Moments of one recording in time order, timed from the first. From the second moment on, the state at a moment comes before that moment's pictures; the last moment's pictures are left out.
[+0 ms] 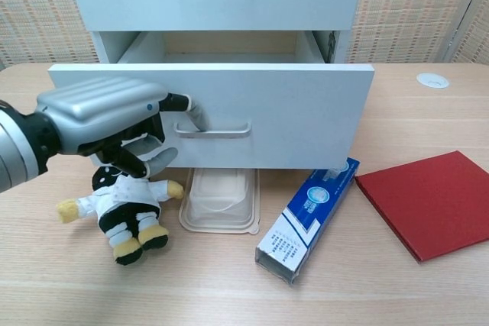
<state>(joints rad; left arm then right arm) -0.70 -1.52 -0.03 -1.89 1.16 1.20 0.71 0.03 -1.13 -0.02 -1.51 -1.57 1.48 0.06</state>
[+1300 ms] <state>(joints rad) -0.57 -1.43 -0.01 -1.96 1.56 1.39 0.47 0.02 -1.14 -0.02 -1.51 -1.57 1.48 0.07</state>
